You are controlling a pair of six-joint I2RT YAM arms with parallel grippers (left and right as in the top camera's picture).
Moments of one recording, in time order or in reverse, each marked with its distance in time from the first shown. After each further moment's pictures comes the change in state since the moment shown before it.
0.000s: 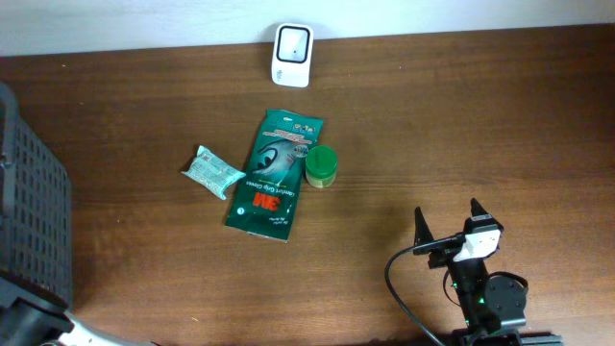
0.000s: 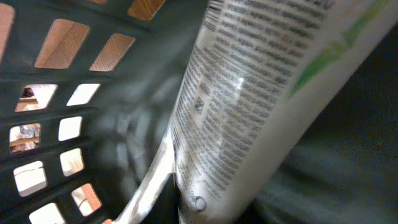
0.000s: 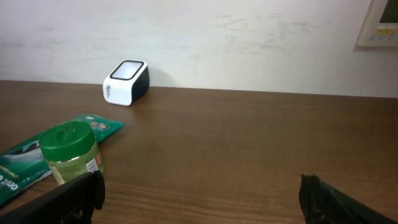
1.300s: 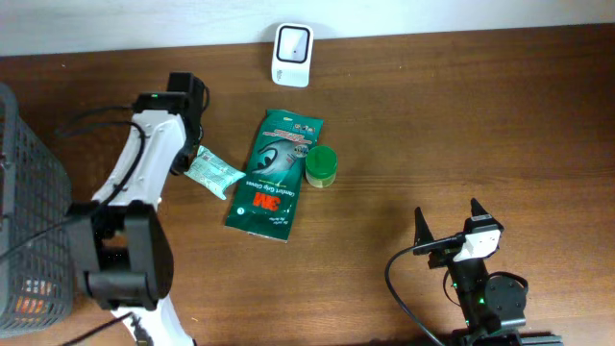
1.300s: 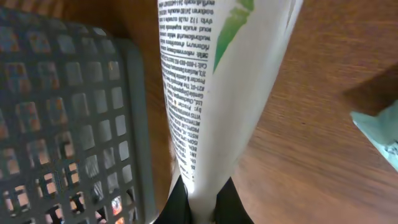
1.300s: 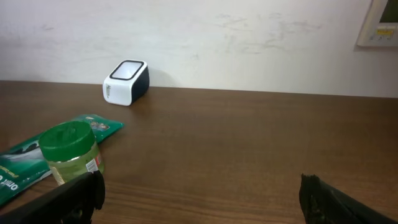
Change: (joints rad) left arm -1.053 -0.026 0.157 -0.370 -0.247 -0.208; right arm 0.000 0.000 0.000 0.000 0.000 0.000
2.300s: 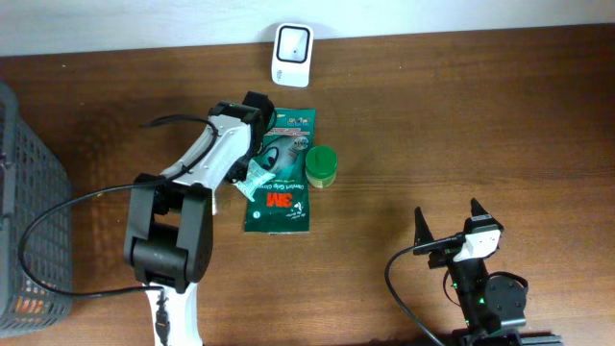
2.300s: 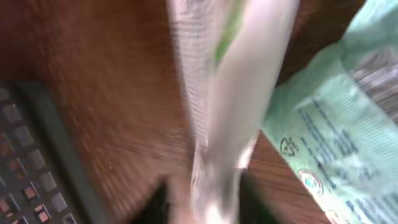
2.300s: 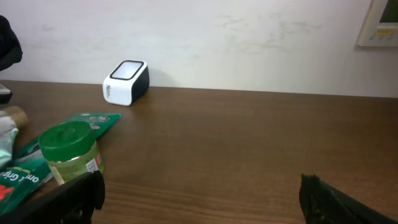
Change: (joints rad) left arm -0.239 0.154 0.011 0.025 0.103 -0.022; right arm 0.000 0.000 0.000 0.000 0.000 -0.001
